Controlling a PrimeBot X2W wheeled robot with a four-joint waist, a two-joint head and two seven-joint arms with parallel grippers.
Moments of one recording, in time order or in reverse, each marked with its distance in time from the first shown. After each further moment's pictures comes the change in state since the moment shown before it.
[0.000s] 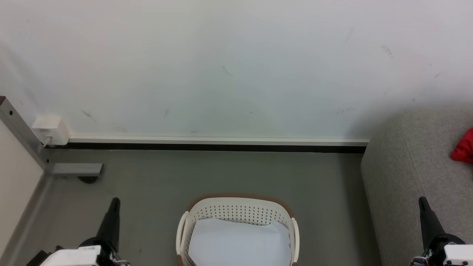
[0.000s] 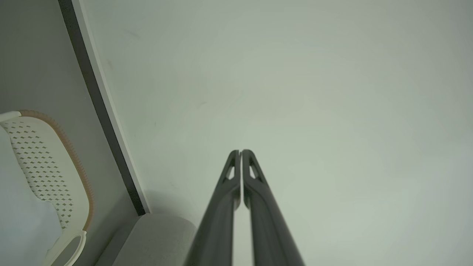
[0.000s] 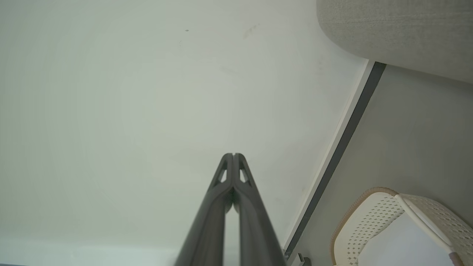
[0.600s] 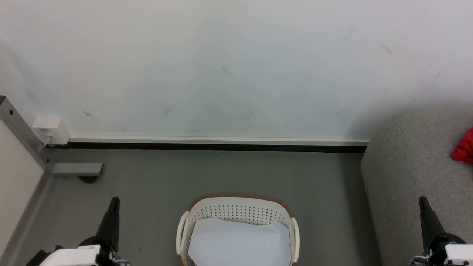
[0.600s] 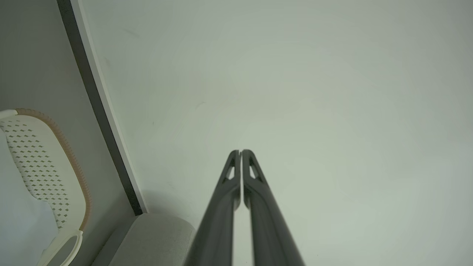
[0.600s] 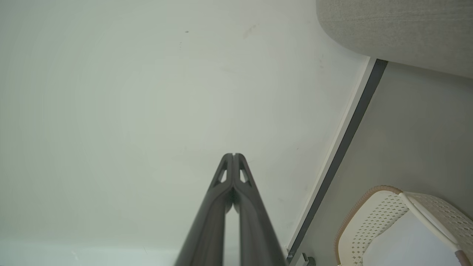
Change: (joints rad) left arm -0.004 0.000 0.002 -0.001 -0.017 0.000 0.004; right arm -0.002 0.000 -0.001 0.001 0.026 0.000 0.005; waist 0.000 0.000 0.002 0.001
